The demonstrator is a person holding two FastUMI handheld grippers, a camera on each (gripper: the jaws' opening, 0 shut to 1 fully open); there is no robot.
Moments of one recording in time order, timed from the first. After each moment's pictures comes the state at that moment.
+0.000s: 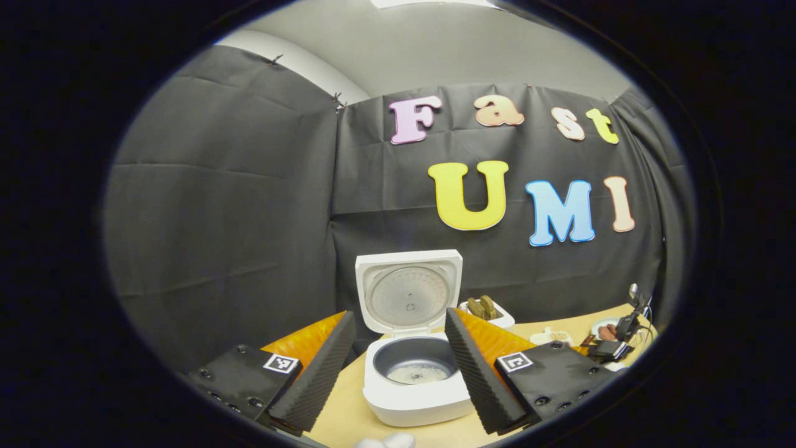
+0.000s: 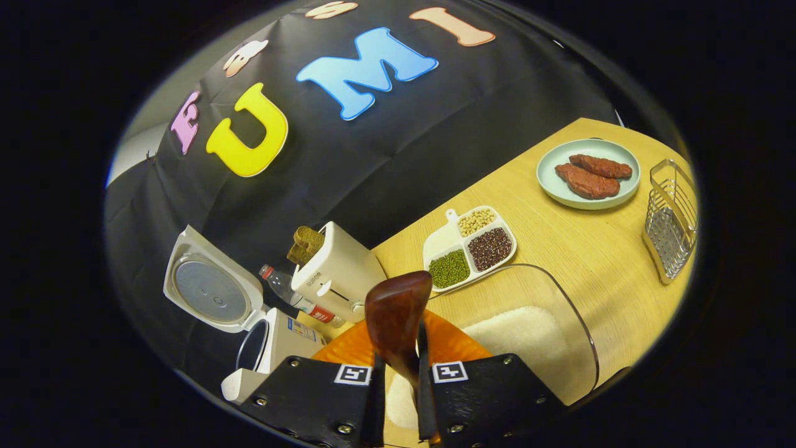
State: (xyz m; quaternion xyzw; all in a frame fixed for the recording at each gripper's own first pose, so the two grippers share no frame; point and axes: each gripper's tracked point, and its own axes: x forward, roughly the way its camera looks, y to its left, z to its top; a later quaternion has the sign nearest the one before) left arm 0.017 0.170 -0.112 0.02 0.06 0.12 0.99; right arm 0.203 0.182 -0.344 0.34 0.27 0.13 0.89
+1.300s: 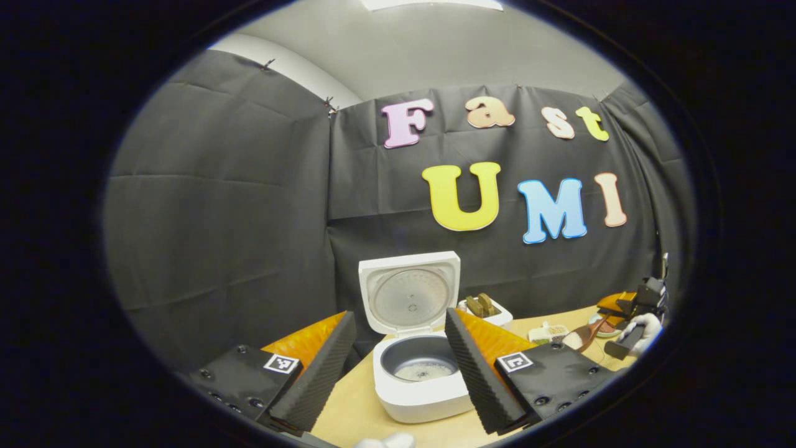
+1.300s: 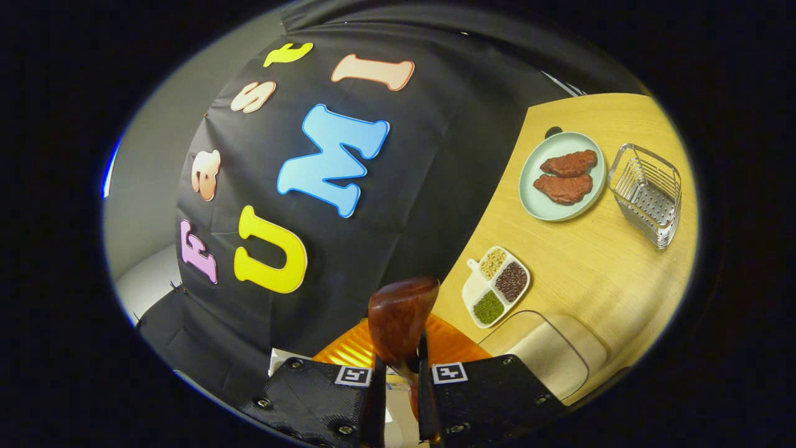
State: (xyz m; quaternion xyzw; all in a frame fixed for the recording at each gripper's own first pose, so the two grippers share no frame) left arm -0.005 0.183 -0.095 0.03 0.06 0.10 0.99; right arm 0.209 0.130 -0.218 0.54 0.16 0.10 0.82
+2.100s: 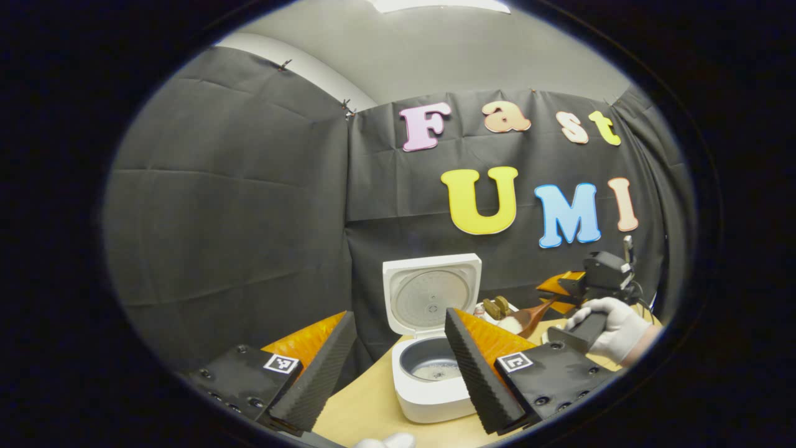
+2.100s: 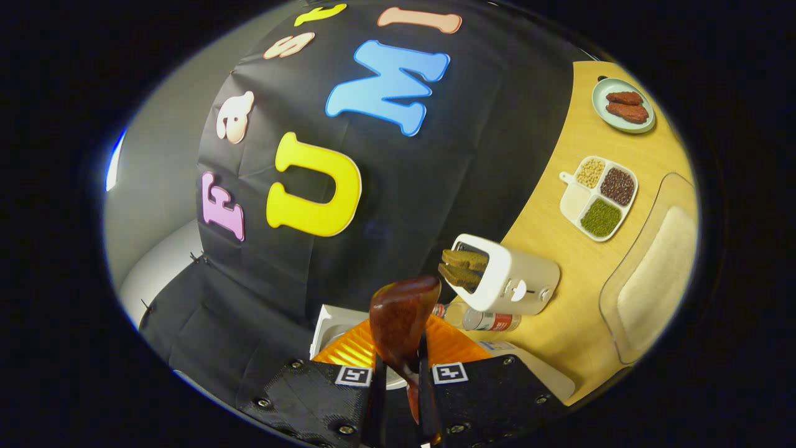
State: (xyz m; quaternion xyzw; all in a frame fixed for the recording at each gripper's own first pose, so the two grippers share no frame) left arm -0.020 0.220 -0.095 0.03 0.05 0.14 0.99; right arm 0.214 0.370 -0.153 0.54 0.21 0.20 0.79
